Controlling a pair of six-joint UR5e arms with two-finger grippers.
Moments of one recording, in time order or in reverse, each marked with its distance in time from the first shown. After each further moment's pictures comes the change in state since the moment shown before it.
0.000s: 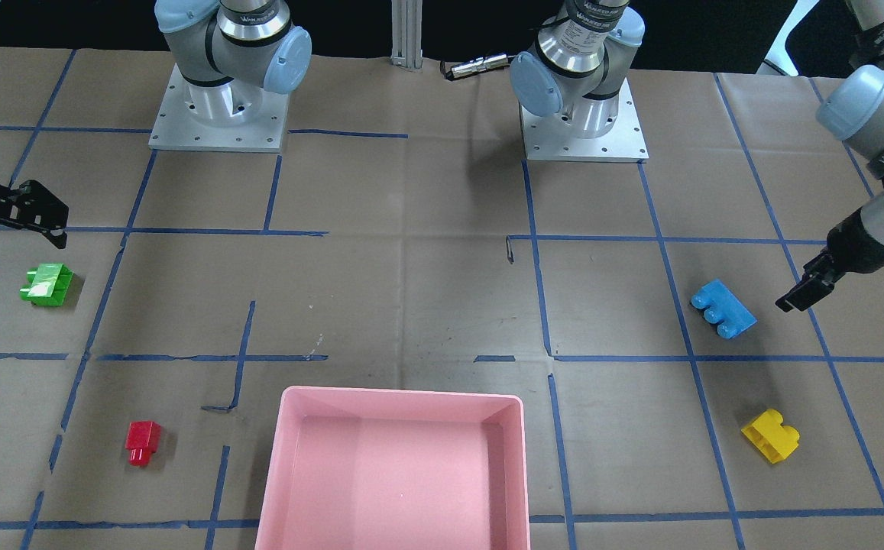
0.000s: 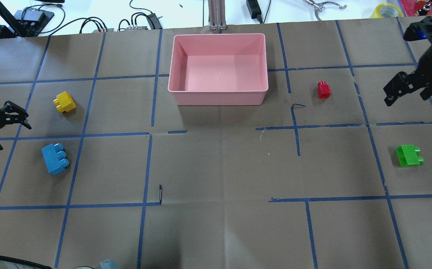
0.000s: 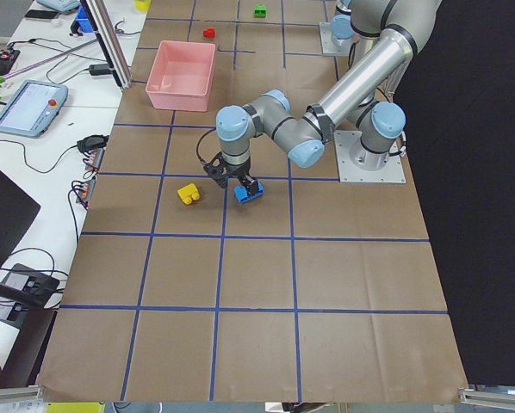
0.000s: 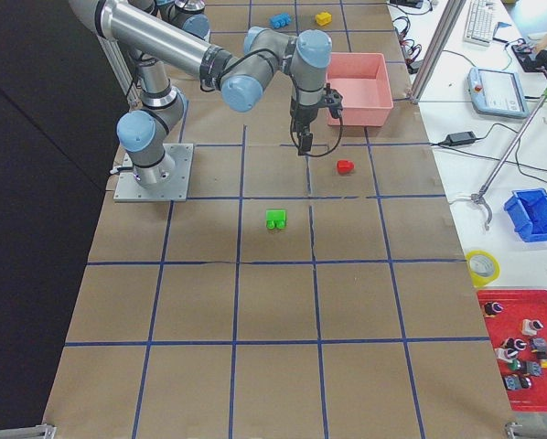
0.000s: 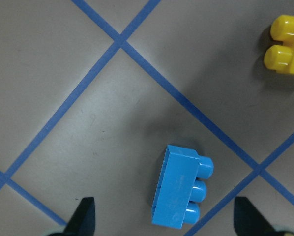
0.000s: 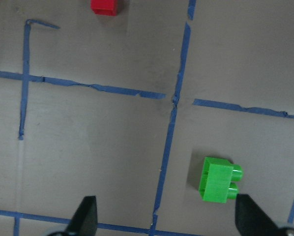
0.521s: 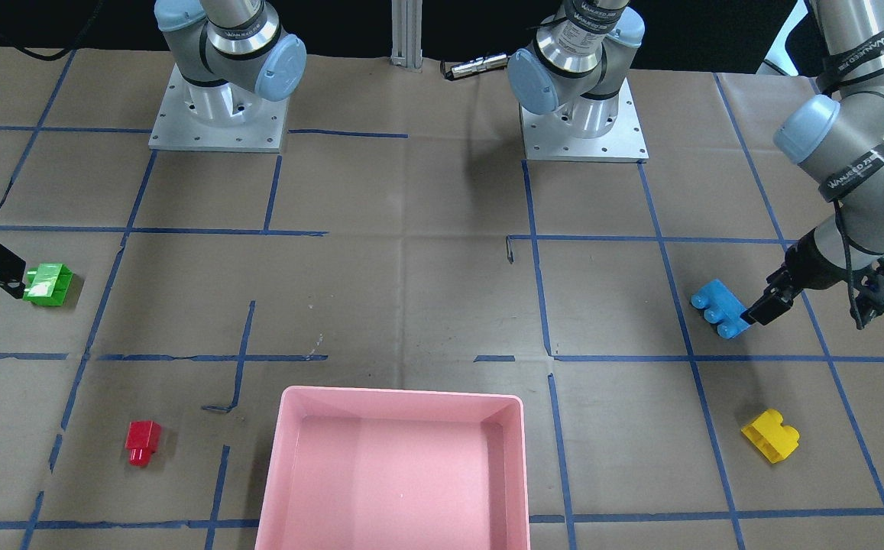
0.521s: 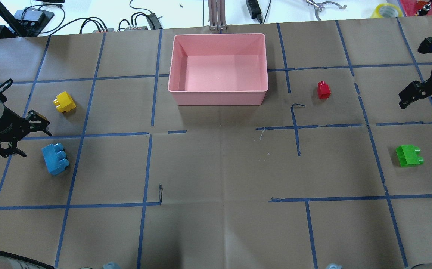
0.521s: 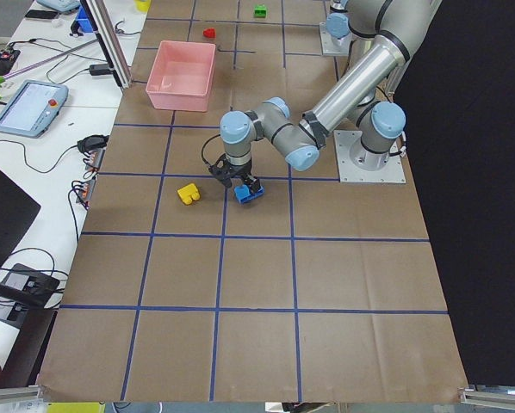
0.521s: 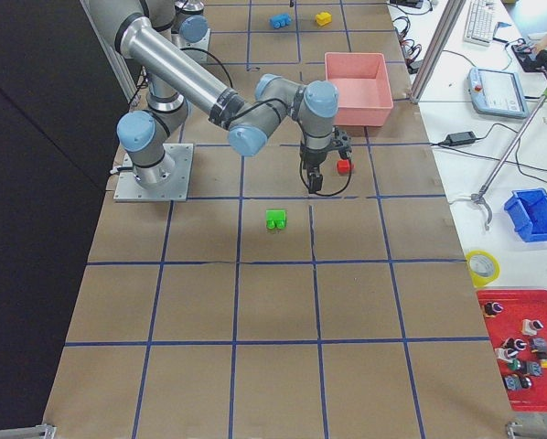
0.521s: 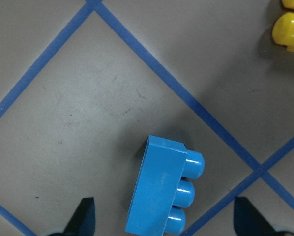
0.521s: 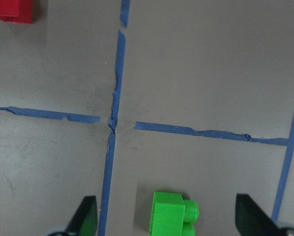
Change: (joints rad) left arm -0.036 -0.050 -0.068 0.107 -0.001 -0.078; right arm -0.114 0.139 0.062 -0.233 0.005 -0.067
